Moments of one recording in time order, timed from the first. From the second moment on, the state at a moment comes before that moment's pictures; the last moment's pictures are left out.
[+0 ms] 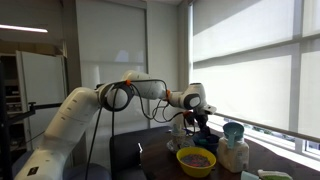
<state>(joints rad) 0.05 0.53 -0.01 -1.39 -0.01 2.18 0.50</state>
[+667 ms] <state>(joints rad) 0.07 0.63 -0.01 -1.31 0.00 2.13 0.37</state>
